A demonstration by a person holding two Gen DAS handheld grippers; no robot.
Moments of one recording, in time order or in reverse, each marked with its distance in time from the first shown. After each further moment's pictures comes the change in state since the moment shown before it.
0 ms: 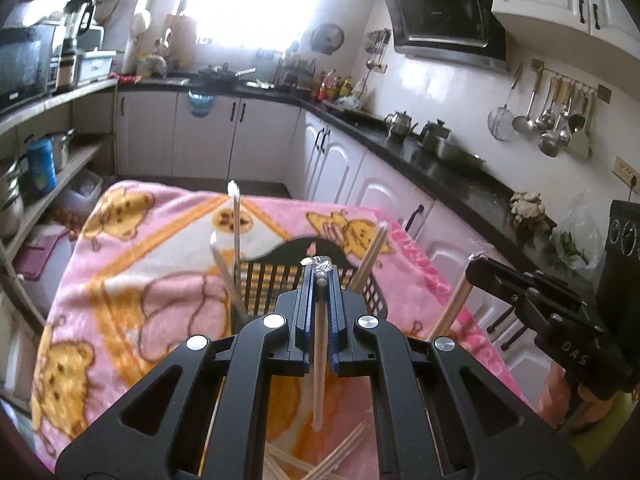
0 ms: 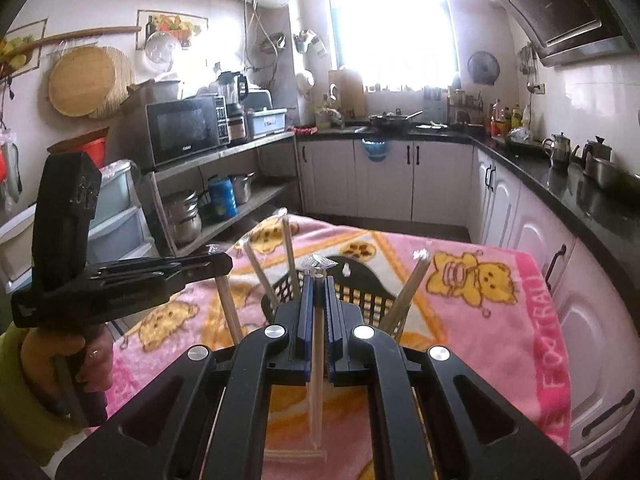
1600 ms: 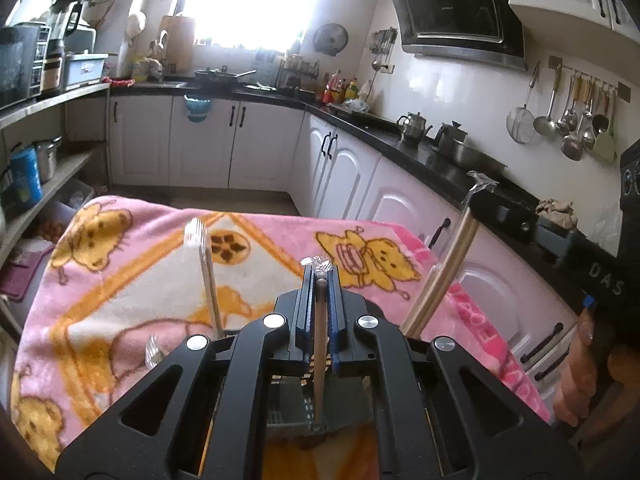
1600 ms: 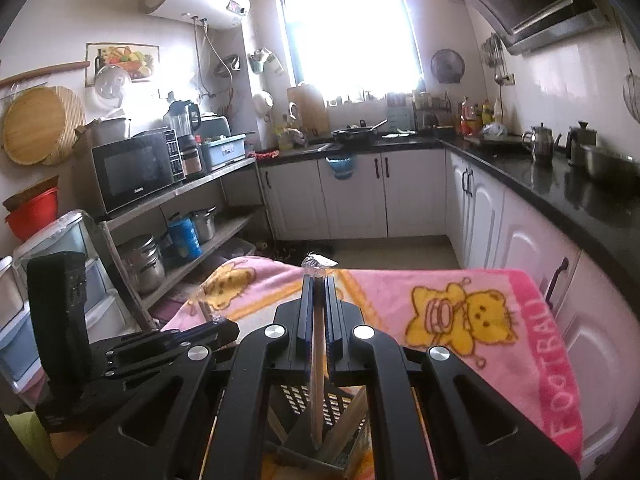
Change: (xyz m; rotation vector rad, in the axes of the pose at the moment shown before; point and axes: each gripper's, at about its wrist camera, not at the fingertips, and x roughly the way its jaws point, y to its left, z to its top) left arm 0.107 0.020 0.019 0.006 -0.008 0.013; right arm 0.096 -0.065 0.038 0.113 -0.055 -0.072
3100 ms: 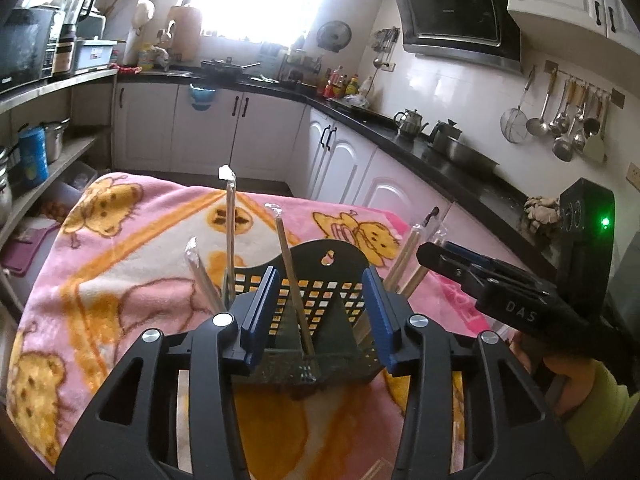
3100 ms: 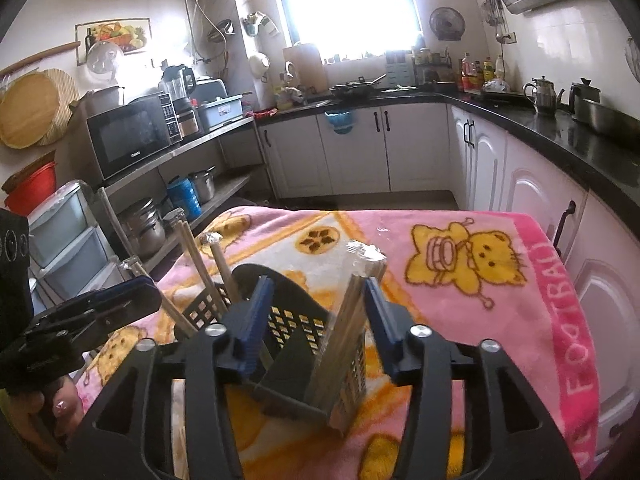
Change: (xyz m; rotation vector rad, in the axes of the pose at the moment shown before) left arm -0.046 0.000 -0.026 -0.044 0.014 -0.017; right arm 0.005 -0.015 -0.047 0.031 0.145 0.014
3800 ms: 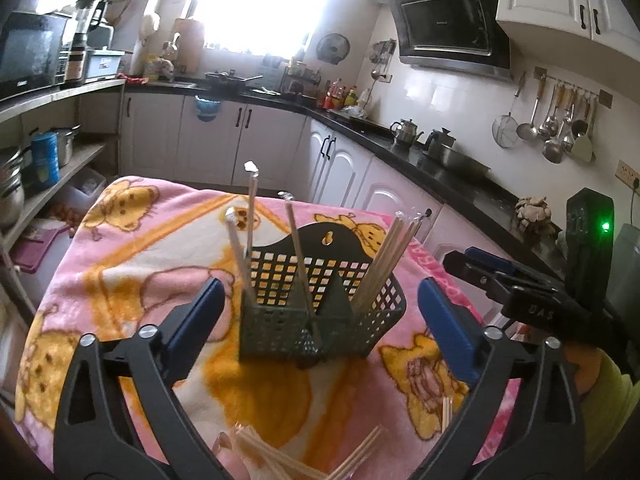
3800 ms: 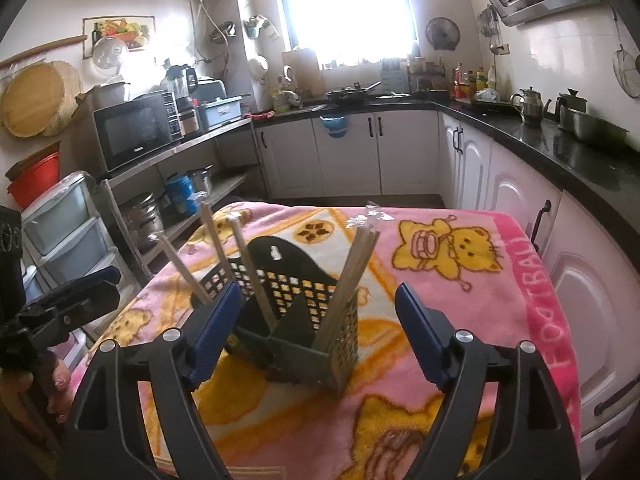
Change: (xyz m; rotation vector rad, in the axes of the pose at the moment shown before) left arm -0.054 0.003 -0.027 0.005 -0.043 0.013; right arm -0.051 0.017 -0.024 -0.033 -0.018 -0.029
